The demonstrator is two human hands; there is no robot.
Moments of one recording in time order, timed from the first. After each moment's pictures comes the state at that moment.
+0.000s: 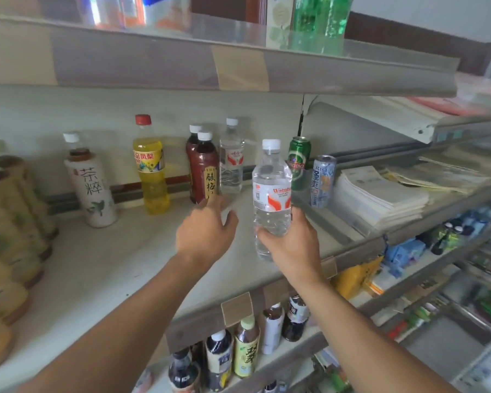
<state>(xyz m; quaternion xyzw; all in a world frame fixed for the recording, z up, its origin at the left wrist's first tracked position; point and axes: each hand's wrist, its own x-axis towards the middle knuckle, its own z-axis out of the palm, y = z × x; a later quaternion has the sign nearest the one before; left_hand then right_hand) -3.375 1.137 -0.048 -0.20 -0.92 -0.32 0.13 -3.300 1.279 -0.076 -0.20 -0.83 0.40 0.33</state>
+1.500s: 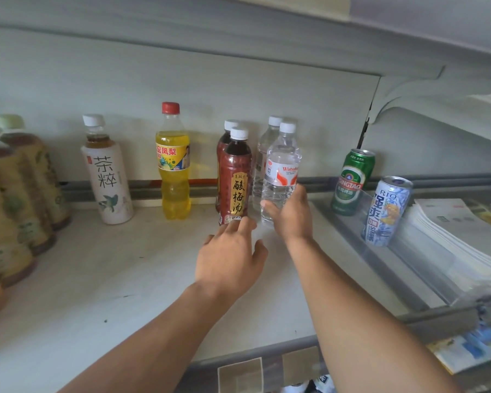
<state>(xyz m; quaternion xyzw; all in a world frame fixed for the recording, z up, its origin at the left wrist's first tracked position) -3.427 1.173 -0.097 -0.18 -0.93 -0.23 0.21 -3.500 1.323 -0.091 -0.12 -0.86 0.39 0.31</state>
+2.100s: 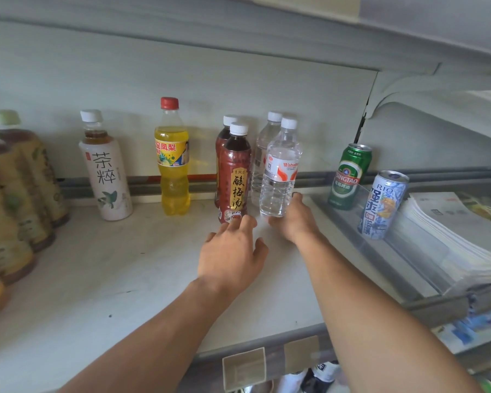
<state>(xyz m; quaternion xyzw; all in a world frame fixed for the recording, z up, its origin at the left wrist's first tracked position) -3.430 1.172 -0.104 -0.19 -0.94 -0.23 0.19 -3.491 1.335 -0.091 -0.17 -0.91 0.36 0.14</state>
